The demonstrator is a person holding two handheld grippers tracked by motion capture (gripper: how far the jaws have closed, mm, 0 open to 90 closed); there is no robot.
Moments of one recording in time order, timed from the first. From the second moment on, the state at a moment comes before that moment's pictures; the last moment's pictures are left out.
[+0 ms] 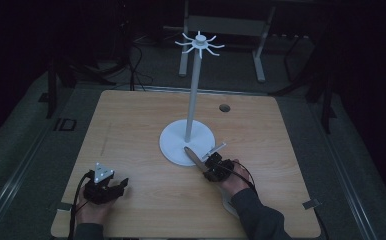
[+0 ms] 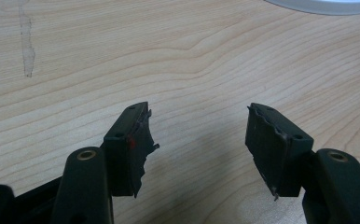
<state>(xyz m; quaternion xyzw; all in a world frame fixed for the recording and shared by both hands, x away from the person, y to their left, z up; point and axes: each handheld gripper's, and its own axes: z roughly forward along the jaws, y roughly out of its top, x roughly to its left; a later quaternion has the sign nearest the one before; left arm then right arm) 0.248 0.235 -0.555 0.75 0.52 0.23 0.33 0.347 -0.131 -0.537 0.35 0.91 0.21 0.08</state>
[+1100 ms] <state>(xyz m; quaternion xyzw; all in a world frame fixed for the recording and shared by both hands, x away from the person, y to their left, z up) 0.249 0.235 -0.555 0.75 0.52 0.23 0.33 0.347 -0.128 -0.526 0.34 0.90 0.24 0.11</state>
